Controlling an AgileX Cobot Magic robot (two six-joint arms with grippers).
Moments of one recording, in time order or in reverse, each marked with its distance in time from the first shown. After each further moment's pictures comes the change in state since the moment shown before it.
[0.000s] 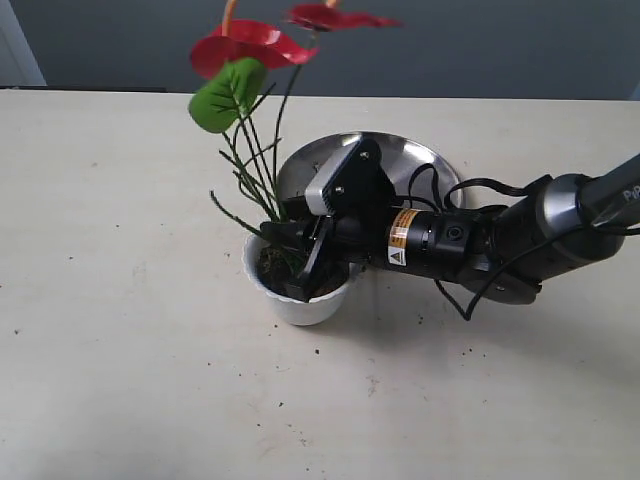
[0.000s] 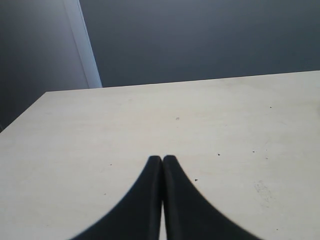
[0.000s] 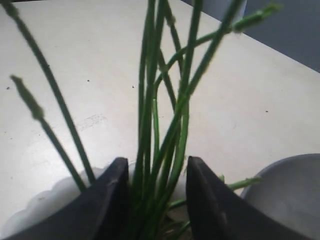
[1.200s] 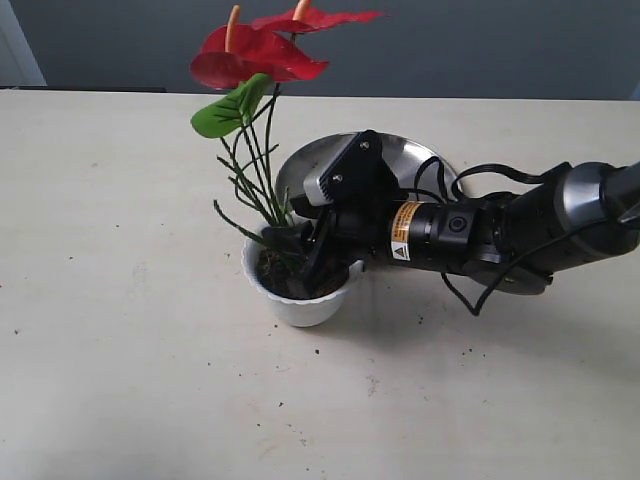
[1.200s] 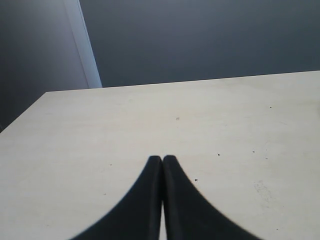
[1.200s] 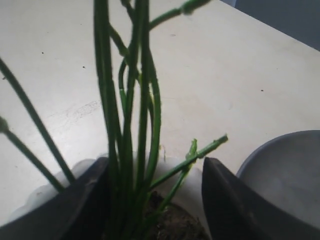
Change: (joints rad) left arm 0.000 0.000 0.000 0.000 0.000 0.000; right arm 0.001 -0.074 0.002 -0.023 0.127 0.086
